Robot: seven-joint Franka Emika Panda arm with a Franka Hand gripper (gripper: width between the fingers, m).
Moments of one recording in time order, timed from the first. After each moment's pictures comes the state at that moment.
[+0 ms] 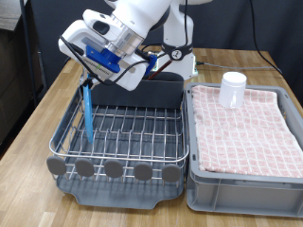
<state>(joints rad) 0.21 0.09 -0.55 -2.31 -1.11 2.65 1.01</state>
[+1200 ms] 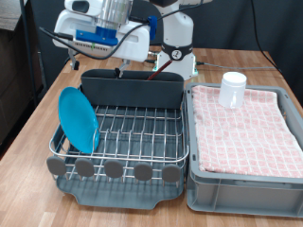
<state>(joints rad) 0.21 -0.04 -0.54 -2.30 -0.27 2.54 0.36</state>
